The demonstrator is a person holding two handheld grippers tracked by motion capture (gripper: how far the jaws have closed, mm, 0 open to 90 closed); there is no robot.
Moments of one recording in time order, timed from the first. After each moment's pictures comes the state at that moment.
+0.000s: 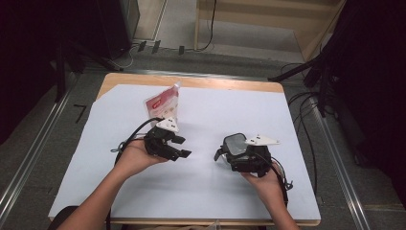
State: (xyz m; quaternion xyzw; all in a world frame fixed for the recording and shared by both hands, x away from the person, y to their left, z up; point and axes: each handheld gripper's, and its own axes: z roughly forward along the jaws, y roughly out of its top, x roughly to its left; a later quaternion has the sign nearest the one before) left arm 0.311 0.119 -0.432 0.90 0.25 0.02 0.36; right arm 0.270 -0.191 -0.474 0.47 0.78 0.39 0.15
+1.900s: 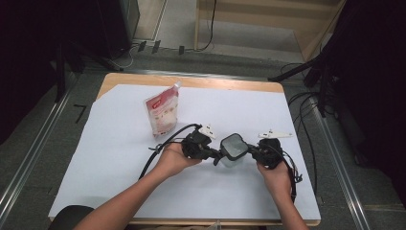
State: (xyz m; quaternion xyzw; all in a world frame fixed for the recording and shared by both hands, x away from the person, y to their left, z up) left arm 0.317 0.027 -0.466 0.91 0.22 -0.01 0.35; right arm 0.296 -0.227 -0.484 0.49 0.78 0.37 0.13
